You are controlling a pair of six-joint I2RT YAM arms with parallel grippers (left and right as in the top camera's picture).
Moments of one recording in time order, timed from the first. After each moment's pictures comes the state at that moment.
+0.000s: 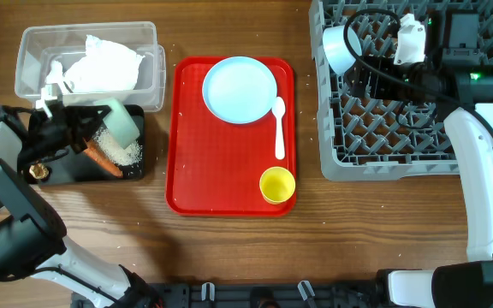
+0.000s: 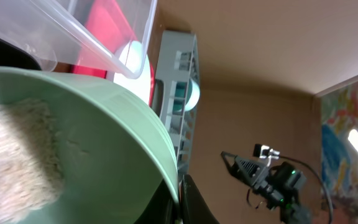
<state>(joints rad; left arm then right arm) 0.62 1.93 1.26 -0.97 1.37 0.04 0.00 1.54 1.53 -0.98 -0.30 0.08</state>
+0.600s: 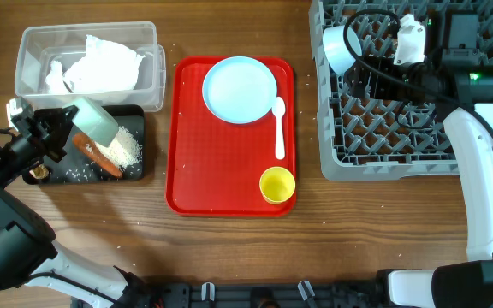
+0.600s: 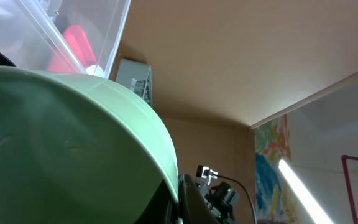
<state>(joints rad) 0.77 1.93 1.26 -1.07 1.54 0.01 0.00 1.54 1.52 -0.97 -0.30 0.08</state>
